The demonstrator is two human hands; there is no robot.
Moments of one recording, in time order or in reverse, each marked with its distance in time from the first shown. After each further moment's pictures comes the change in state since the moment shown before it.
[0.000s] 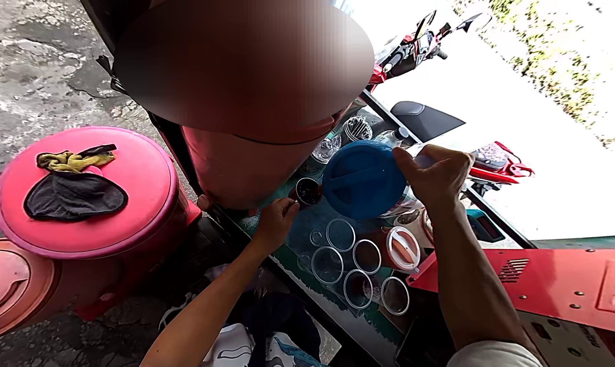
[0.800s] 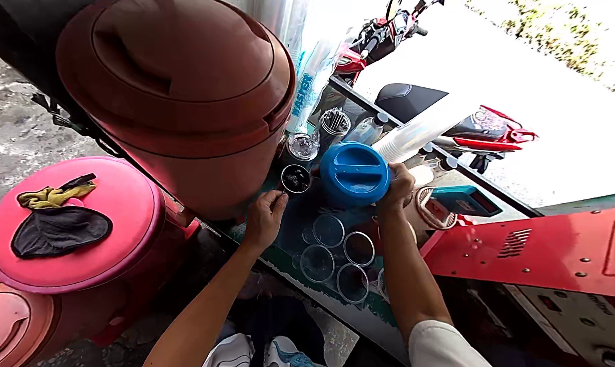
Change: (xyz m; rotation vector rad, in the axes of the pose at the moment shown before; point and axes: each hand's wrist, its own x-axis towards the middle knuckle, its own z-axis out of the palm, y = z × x) left_hand 0.018 0.025 0.019 0.090 0.126 0.130; right_hand -0.050 0.079 0.104 0.899 0.512 0.795
